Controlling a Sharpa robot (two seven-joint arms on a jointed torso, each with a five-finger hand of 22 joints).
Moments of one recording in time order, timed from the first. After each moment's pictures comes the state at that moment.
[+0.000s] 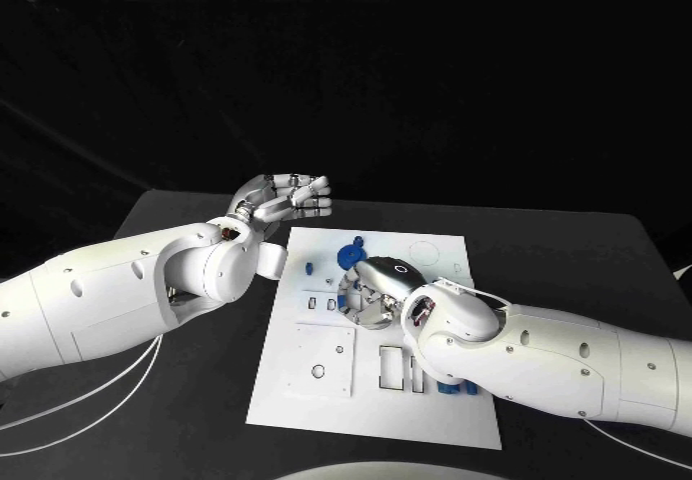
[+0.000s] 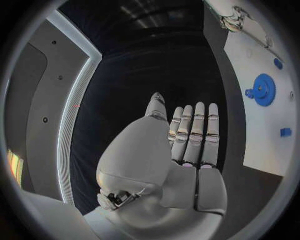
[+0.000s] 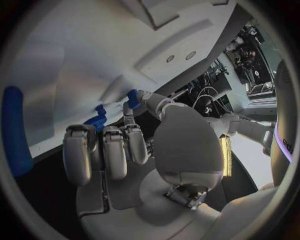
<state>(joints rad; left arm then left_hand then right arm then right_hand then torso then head) 1.19 -0.86 0.00 1.56 -0.02 -0.38 0.36 1.59 0.06 -0.24 0.27 0.22 0.84 0.22 0.24 0.20 0.98 0.18 0.07 0.07 0.92 0.16 0.21 0.21 0.16 0.78 0.26 0.26 0.09 1.11 -0.55 -0.15 1.56 -1.56 -0.44 -0.32 1.19 -0.21 0.61 0.05 0.21 1.03 0.10 0.19 0.46 1.46 0.03 1.45 1.31 1.47 -0.03 1.57 1.31 0.04 1.46 0.08 1.48 1.31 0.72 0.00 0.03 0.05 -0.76</state>
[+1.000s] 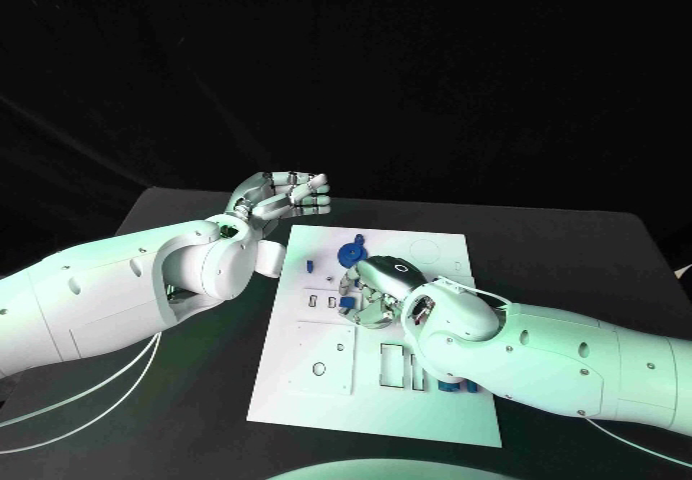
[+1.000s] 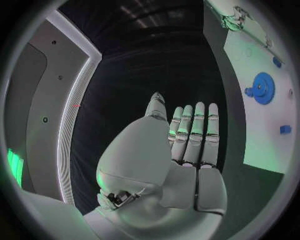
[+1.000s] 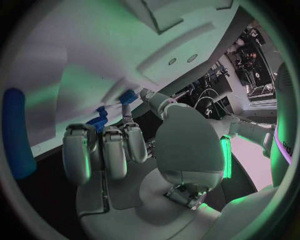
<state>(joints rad) 1.19 -0.87 0.00 1.56 -0.02 -0.38 0.36 1.59 0.06 -0.24 0.27 0.22 0.84 0.22 0.24 0.20 0.98 0.18 0.07 0.07 0.92 0.16 0.21 0.21 0.16 0.78 0.26 0.26 0.09 1.11 -0.55 -0.15 1.55 -1.57 -0.44 -0.33 1.14 -0.26 0.54 0.06 0.18 0.97 0.13 0.16 0.44 1.44 0.05 1.42 1.31 1.46 -0.02 1.57 1.31 0.04 1.47 0.09 1.46 1.31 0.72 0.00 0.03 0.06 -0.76</state>
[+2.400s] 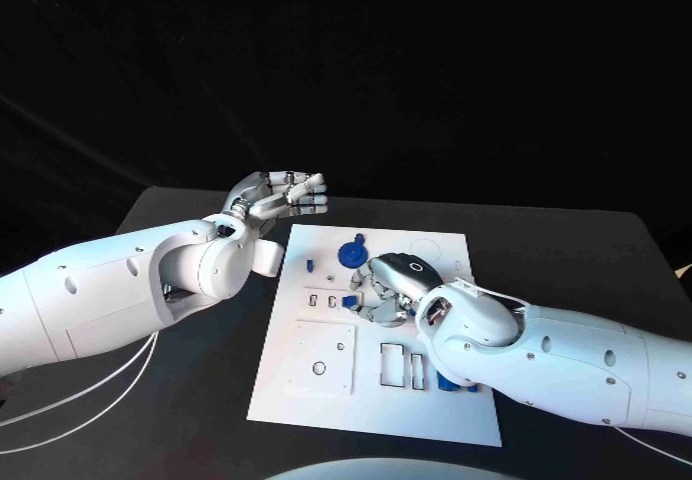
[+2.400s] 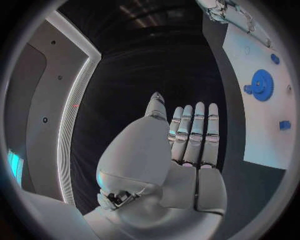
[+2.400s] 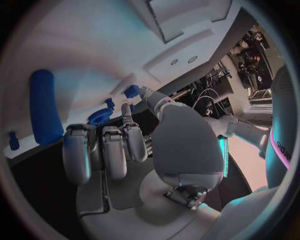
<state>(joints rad) 1.19 -0.88 0.00 1.56 -0.02 -0.38 0.36 1.59 0.06 -0.24 0.27 0.22 0.84 0.22 0.23 0.20 0.98 0.18 0.07 0.07 0.92 0.16 0.20 0.22 0.16 0.78 0.26 0.26 0.08 1.11 -0.62 -0.15 1.61 -1.62 -0.48 -0.34 1.20 -0.24 0.47 0.08 0.15 0.97 0.13 0.15 0.43 1.43 0.05 1.41 1.31 1.47 -0.02 1.57 1.31 0.04 1.47 0.09 1.46 1.31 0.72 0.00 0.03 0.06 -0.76</state>
